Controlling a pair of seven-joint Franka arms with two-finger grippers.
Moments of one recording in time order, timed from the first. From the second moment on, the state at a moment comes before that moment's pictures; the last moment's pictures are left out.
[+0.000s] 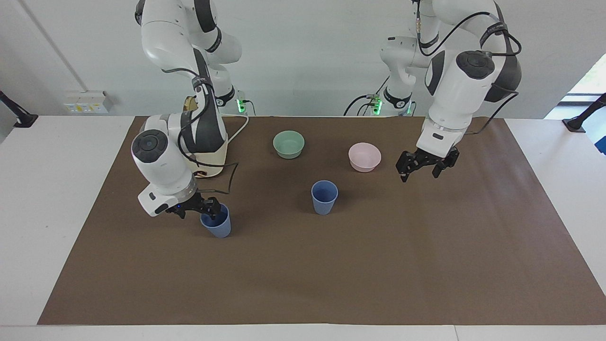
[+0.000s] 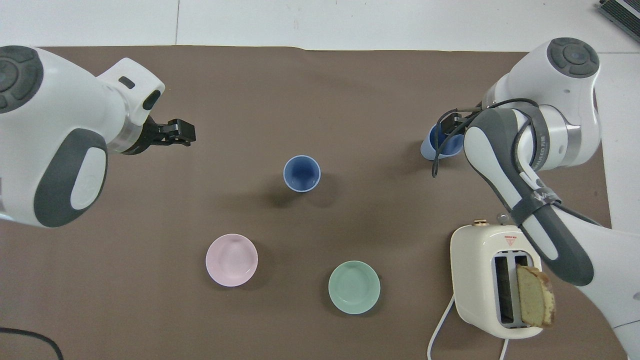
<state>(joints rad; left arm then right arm) -0.20 0.12 -0.04 -1.71 0.02 1.92 -0.32 0.00 0.46 0.10 -1.55 -0.06 1.97 0.17</state>
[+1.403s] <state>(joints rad) -0.06 -0.03 -0.04 -1.55 0.01 1.52 0.02 0.14 0.29 0.11 -1.52 -0.06 1.91 0.34</state>
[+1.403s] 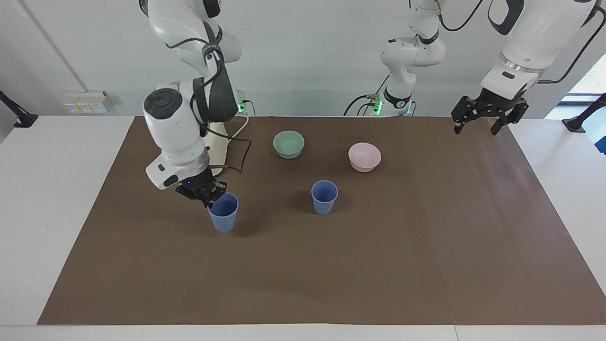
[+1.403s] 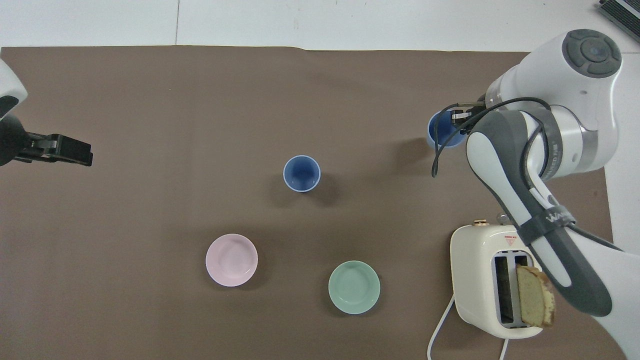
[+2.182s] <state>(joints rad) -0.06 -0.05 -0.04 -1.55 0.00 1.49 0.04 0.41 0.29 0.12 -1.42 0.05 1.89 0.69</state>
